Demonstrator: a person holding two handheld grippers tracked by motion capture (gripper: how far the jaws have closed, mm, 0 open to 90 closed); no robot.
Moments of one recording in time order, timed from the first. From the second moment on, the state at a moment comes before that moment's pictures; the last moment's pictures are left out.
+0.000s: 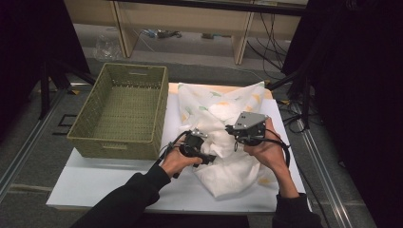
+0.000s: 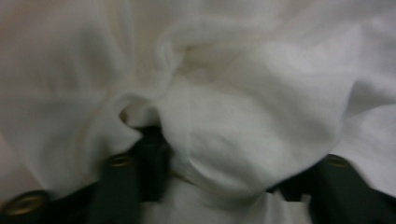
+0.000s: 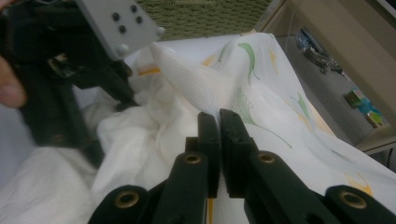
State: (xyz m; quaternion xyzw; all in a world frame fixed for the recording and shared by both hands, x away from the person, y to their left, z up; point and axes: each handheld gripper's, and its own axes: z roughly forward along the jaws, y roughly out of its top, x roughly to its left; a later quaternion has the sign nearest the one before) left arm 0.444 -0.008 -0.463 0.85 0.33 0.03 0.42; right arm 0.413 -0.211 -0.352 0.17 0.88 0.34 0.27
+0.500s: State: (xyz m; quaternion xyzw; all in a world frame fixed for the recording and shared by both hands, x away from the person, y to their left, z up) left arm 0.483 -0.014 -0.462 0.81 0.39 0.07 0.43; right arm 0.417 -0.214 -0.353 0.16 0.89 0.34 0.27
